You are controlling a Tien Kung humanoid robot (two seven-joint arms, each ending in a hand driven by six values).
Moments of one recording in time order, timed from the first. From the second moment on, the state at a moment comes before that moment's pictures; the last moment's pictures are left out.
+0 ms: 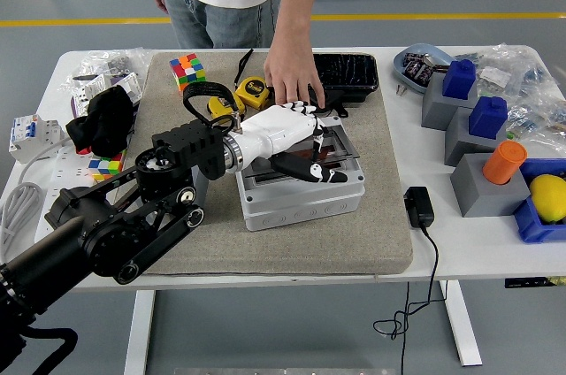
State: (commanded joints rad) left arm -0.67 0.08 -0.77 -1.22 2.13 -0.21 0.03; right arm 0.15 -0.18 1.31 0.21 -0.85 -0.32 0.01
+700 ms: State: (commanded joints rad) left arm -0.66 0.09 -0.88 -1.22 2.18 -0.18 0.01; right arm 0.15 -0.18 1.30 0.21 -0.85 -0.32 0.01
